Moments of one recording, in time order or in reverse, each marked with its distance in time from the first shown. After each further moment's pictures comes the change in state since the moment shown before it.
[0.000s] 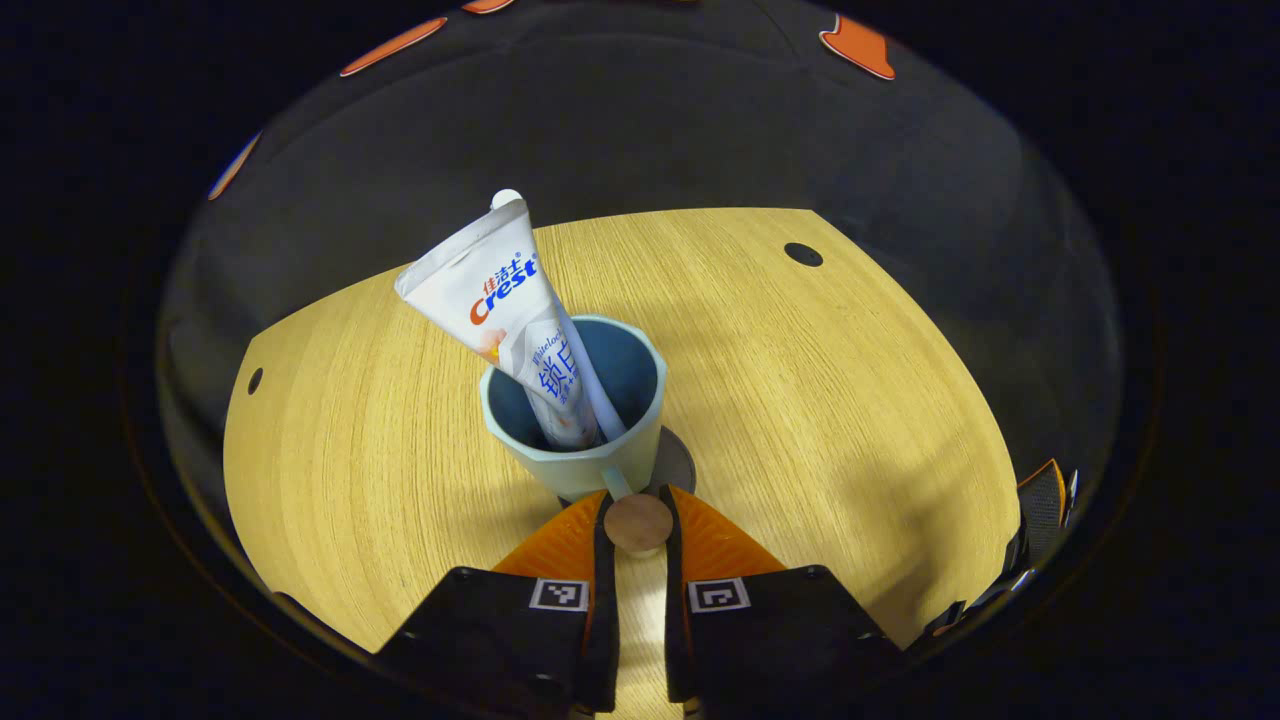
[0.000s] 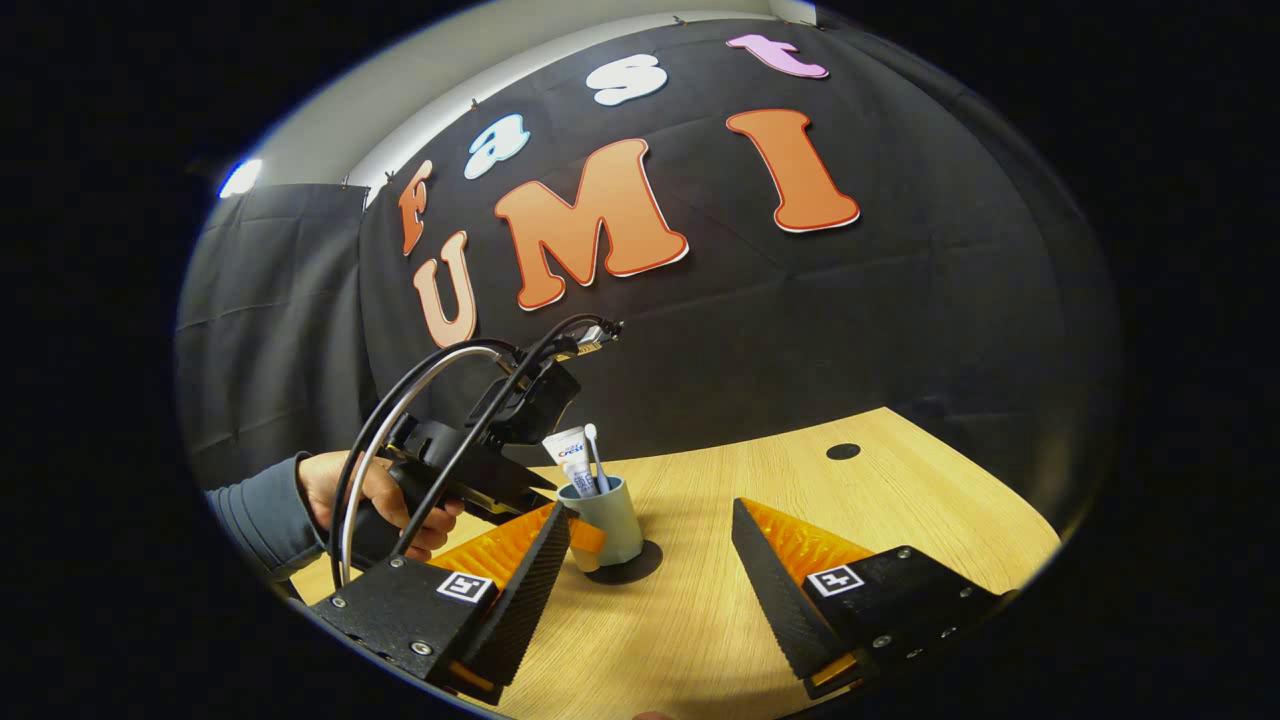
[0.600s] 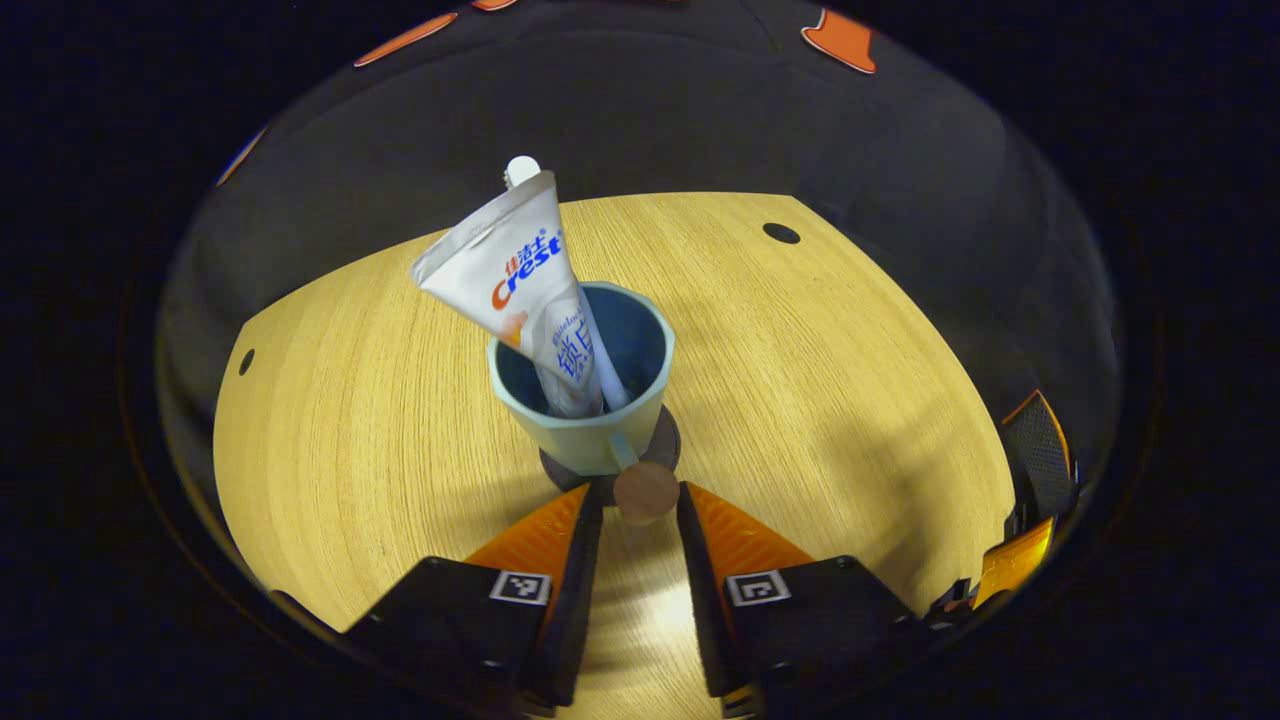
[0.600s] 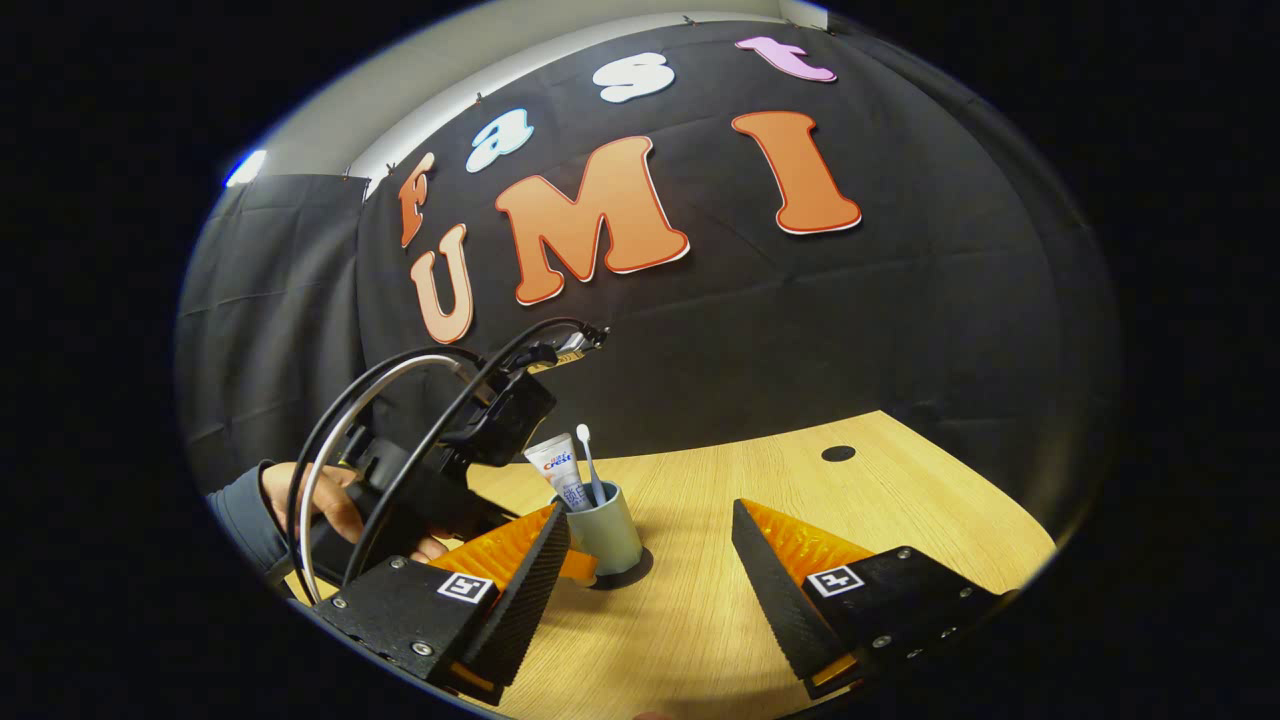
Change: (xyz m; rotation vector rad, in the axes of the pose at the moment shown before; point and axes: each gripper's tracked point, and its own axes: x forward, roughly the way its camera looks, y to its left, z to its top) left arm 0.000 0.010 0.009 0.006 -0.009 -0.047; right arm 0.001 0.008 0.001 -0.037 -0.007 -0.019
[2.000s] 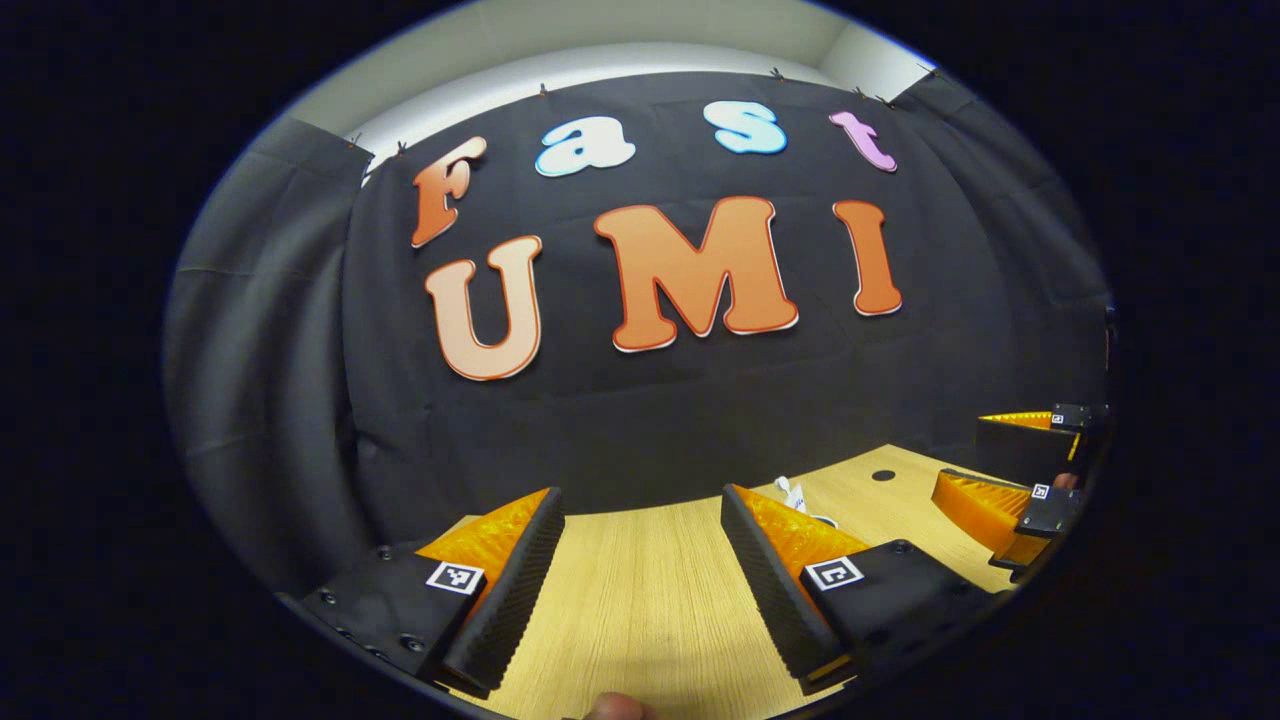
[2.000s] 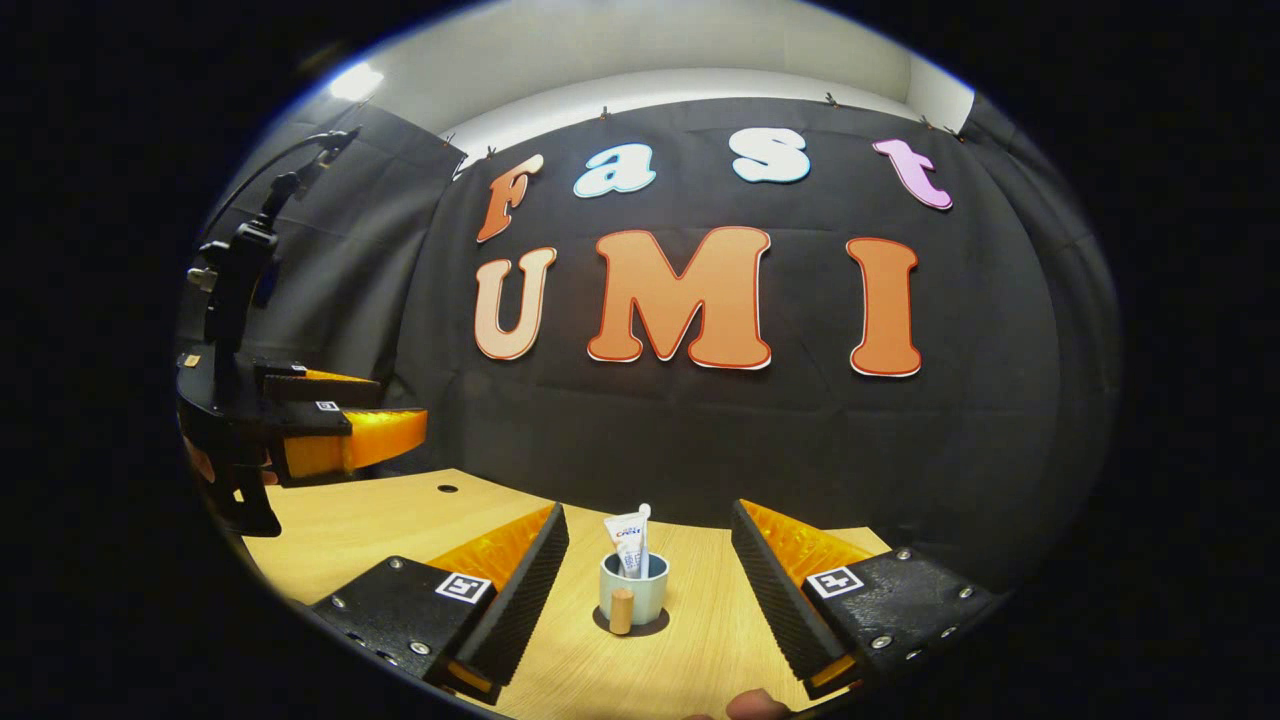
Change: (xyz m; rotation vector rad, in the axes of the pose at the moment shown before) left arm -0.307 0.142 0.009 0.046 -0.964 0.439; right arm -0.028 0.103 0.078 -0.296 -0.167 0.009
